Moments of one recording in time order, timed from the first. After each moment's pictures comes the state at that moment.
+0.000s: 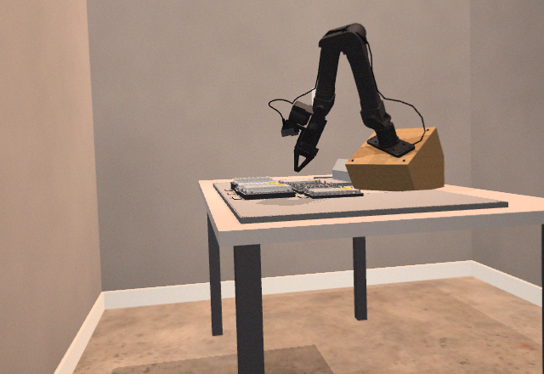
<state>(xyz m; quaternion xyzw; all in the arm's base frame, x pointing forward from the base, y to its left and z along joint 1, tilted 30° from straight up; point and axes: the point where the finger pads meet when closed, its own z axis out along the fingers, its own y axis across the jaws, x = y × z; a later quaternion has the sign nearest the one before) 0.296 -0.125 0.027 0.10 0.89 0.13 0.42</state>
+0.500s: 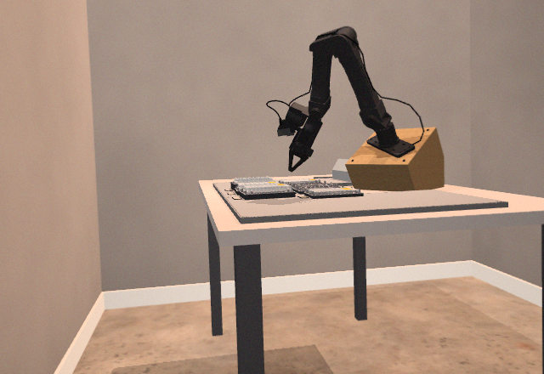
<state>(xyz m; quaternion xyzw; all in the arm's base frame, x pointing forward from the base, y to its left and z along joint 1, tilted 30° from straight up) 0.310 -0.150 0.027 0.08 0.88 0.12 0.45</state>
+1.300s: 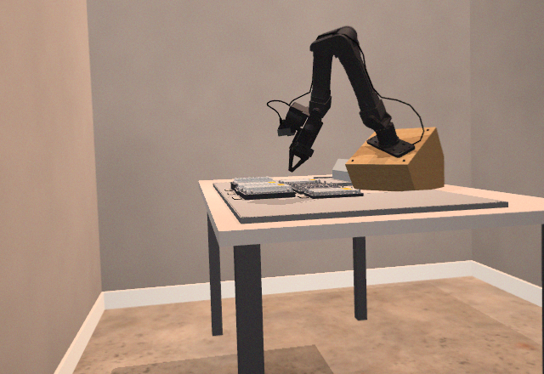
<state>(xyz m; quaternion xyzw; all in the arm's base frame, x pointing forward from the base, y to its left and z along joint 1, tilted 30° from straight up) 0.311 -0.146 0.028 0.08 0.88 0.13 0.45</state>
